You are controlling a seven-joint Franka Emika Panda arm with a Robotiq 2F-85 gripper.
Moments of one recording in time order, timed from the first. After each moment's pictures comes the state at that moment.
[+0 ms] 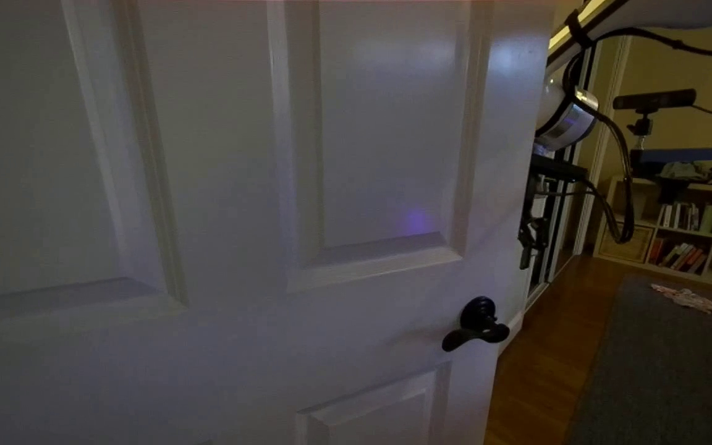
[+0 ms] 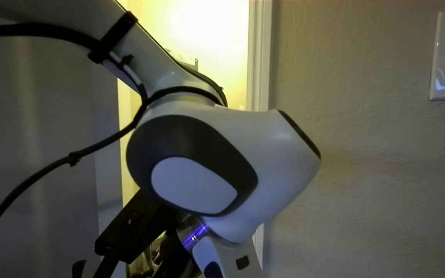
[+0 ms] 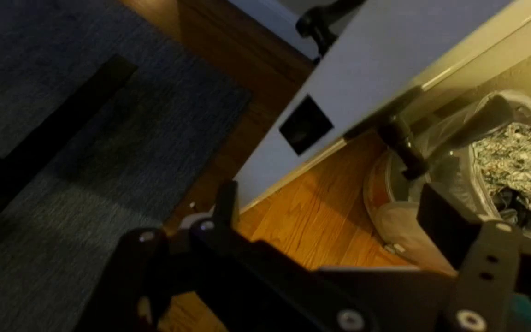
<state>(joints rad) -0.17 0.56 -0.18 -1.75 0.69 1.83 0.26</state>
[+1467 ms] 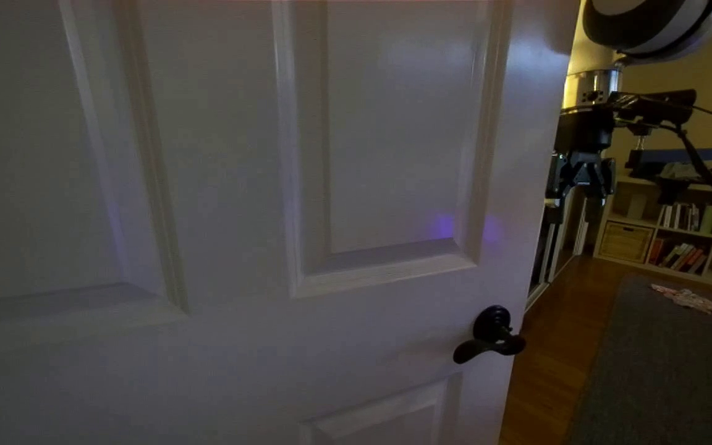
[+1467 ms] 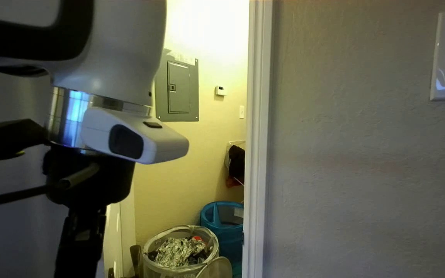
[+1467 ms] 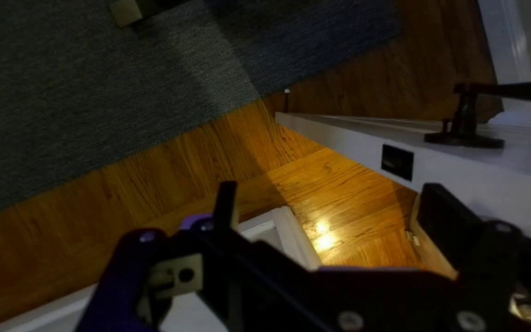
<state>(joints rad) -0.11 0.02 -0.11 -2.22 0.14 2.09 0.11</state>
